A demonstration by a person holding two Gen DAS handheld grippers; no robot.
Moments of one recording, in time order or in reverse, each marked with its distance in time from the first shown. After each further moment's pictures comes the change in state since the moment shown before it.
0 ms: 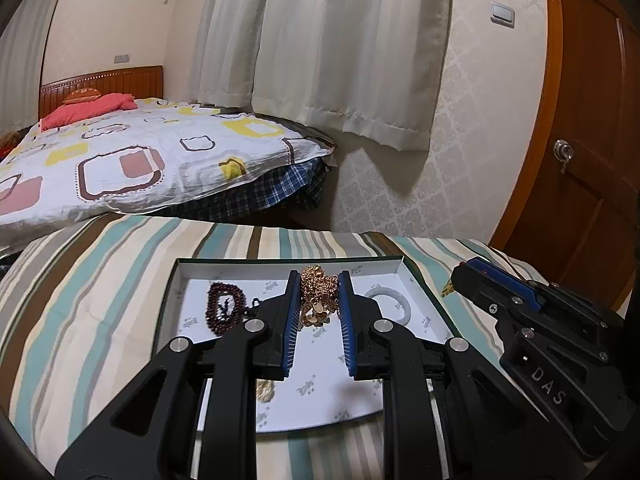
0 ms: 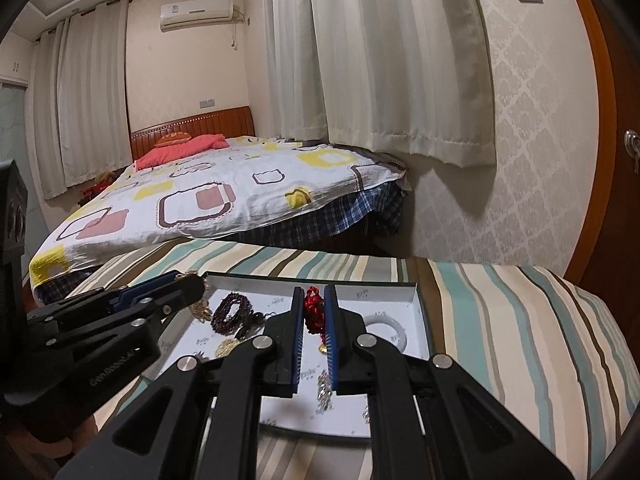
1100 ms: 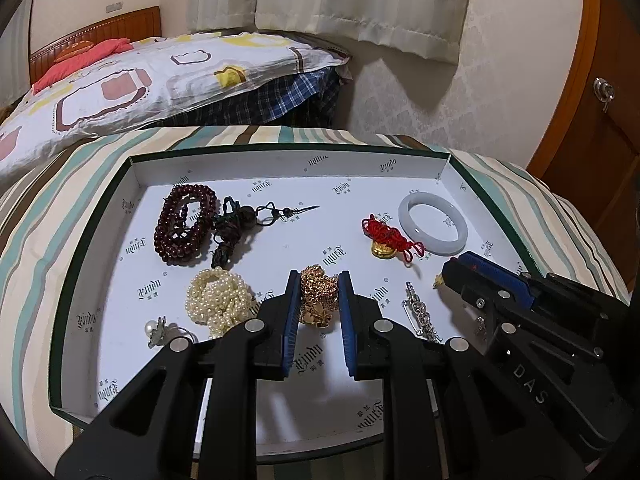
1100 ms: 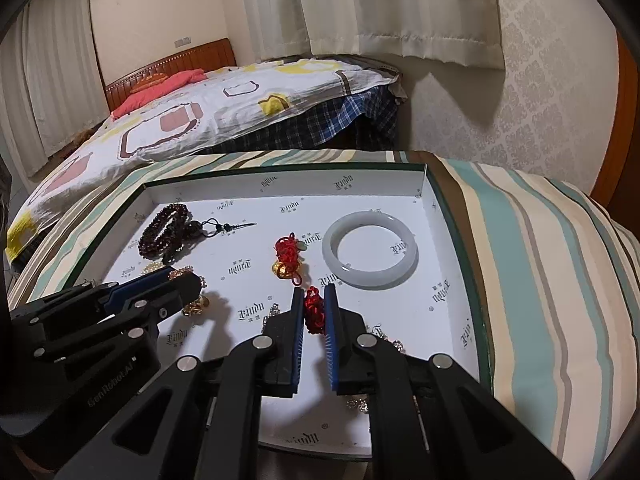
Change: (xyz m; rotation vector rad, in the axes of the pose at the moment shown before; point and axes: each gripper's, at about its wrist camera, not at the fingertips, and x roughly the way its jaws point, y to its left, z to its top) left arm 0.102 0.003 -0.061 0.006 0.270 0.054; right arm 0.088 -0.030 -0.062 0.063 0.279 -0.009
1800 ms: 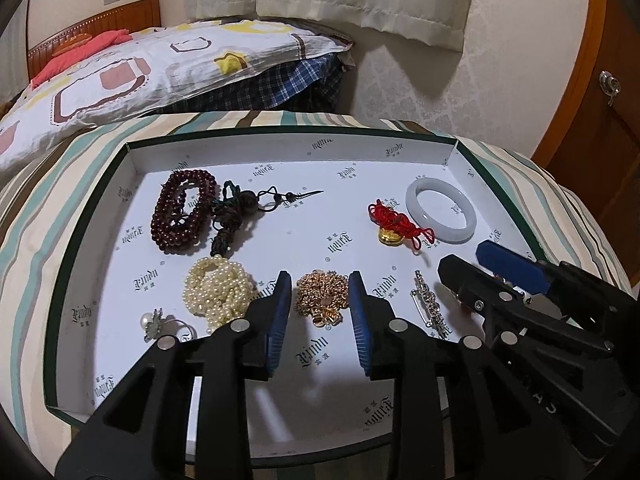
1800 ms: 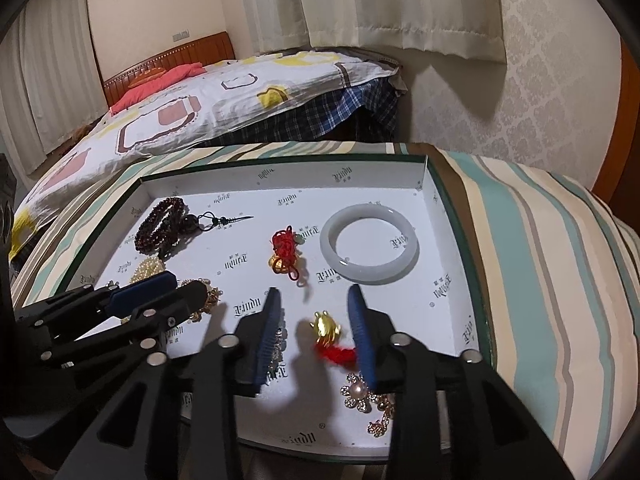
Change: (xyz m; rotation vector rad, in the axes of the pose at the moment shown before) left arm 0.007 0.003 -0.003 0.000 0.050 0.006; right arm 0.004 -0.001 0.002 0.001 0.020 -0.002
